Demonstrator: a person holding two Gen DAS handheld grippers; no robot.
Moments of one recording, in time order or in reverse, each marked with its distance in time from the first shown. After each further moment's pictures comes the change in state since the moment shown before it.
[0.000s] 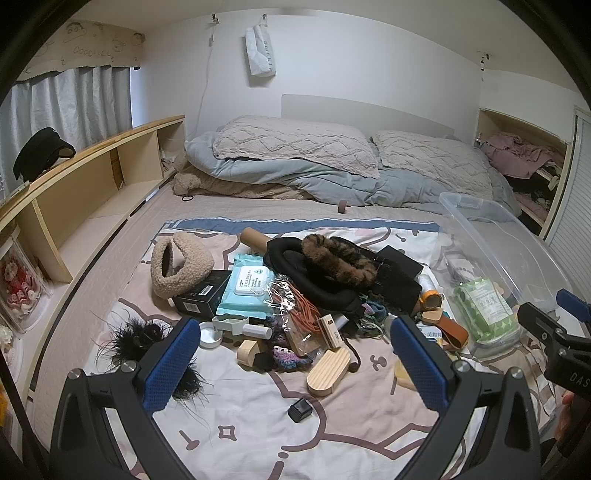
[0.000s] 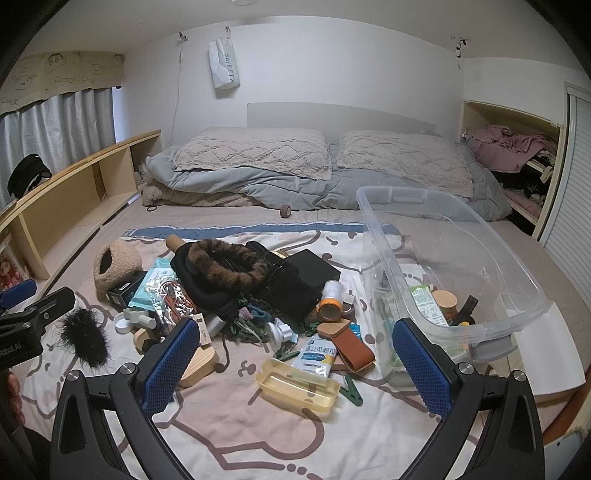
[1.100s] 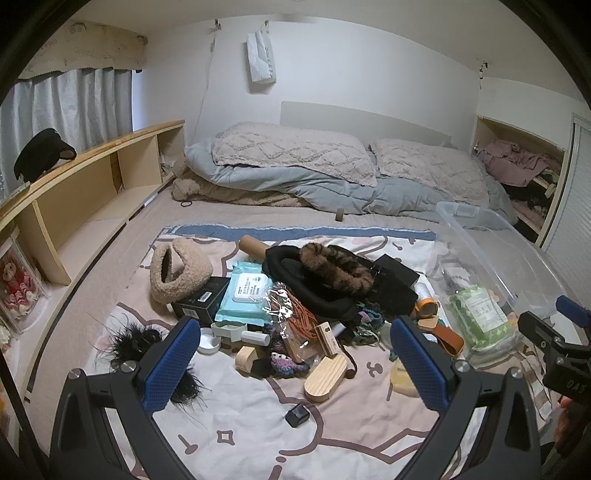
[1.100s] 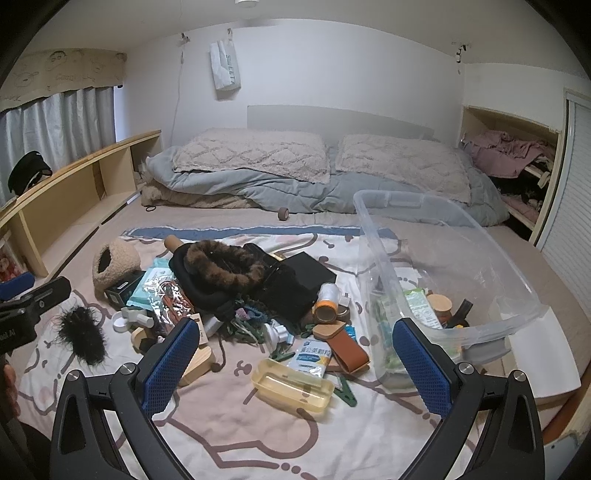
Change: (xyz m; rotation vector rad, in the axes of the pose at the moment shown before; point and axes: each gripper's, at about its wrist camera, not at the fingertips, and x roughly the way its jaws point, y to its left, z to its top) left arm -0.006 0.000 0.004 -0.007 -0.034 -0.014; right arm -0.015 -0.005 0.001 -0.016 -0.026 -0.016
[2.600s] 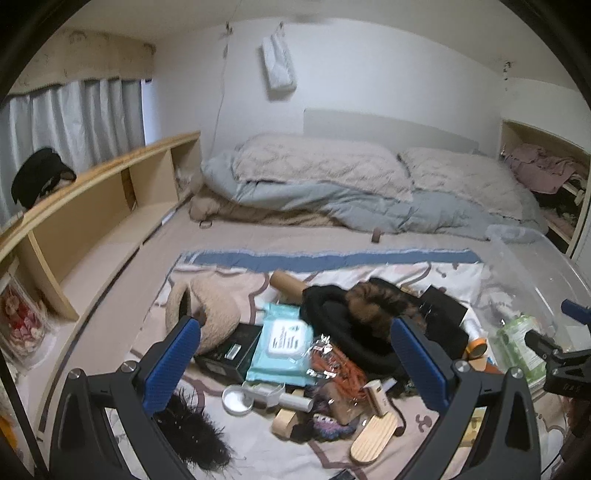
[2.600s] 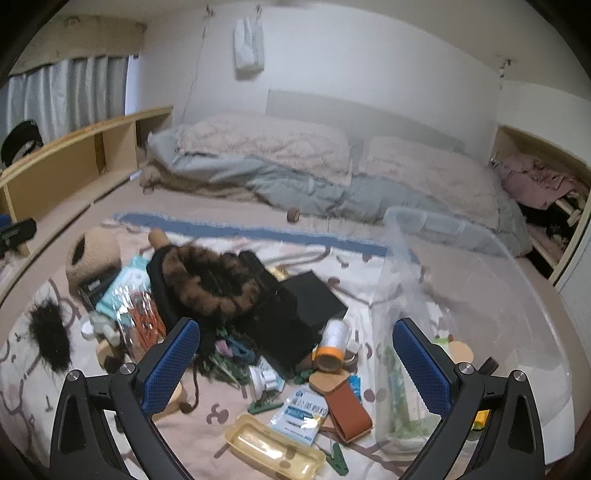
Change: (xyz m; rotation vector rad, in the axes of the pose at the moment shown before) left arm 0.083 0.041 0.056 0.014 -0.013 0.091; right arm 0.117 0.010 0.039 -0.145 0.080 0.028
